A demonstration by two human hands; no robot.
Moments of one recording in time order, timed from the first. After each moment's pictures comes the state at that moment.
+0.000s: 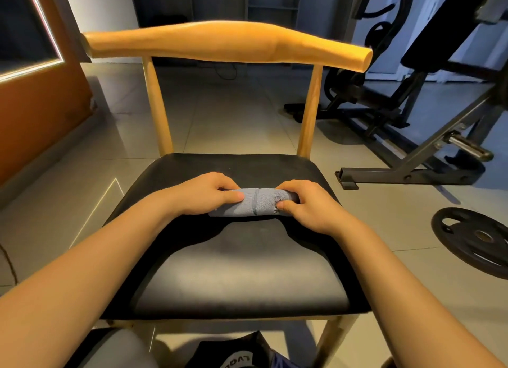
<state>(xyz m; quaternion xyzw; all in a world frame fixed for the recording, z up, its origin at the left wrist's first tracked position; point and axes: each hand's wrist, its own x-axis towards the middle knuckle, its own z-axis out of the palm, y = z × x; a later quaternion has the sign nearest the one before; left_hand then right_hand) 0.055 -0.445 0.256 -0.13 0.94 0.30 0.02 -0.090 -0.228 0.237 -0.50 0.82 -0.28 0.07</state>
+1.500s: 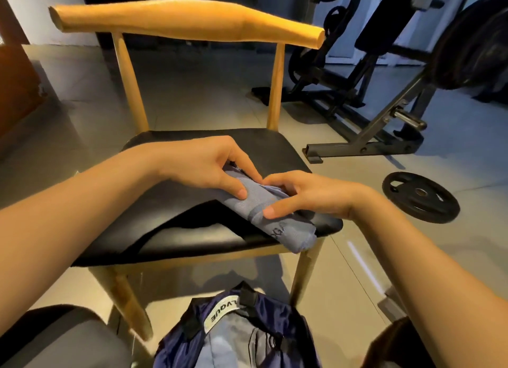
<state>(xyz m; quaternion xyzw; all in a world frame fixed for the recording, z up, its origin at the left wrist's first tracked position) 0.111 -0.361 0.331 0.16 0.94 0.29 0.07 0.008 -0.143 0.296 -0.46 0.75 -0.31 0.36</state>
